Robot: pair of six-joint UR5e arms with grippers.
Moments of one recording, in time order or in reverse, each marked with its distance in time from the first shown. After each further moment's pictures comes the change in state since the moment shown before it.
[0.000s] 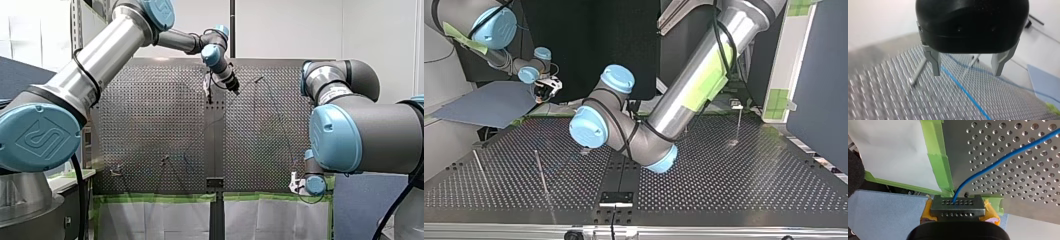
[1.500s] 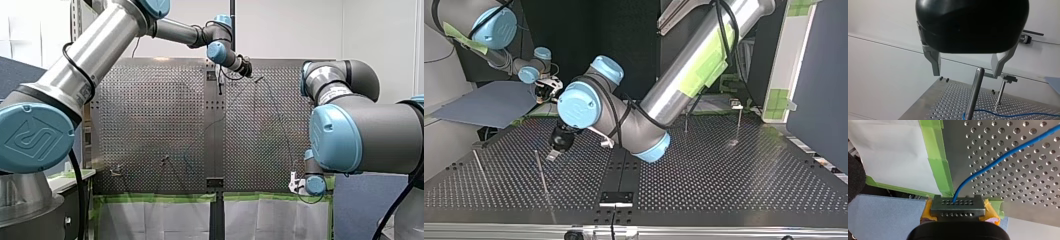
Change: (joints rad) left arm -0.057 0.053 -0.064 0.292 0.068 0.212; right arm 0.000 0.001 0.000 -0.002 -0.018 0.012
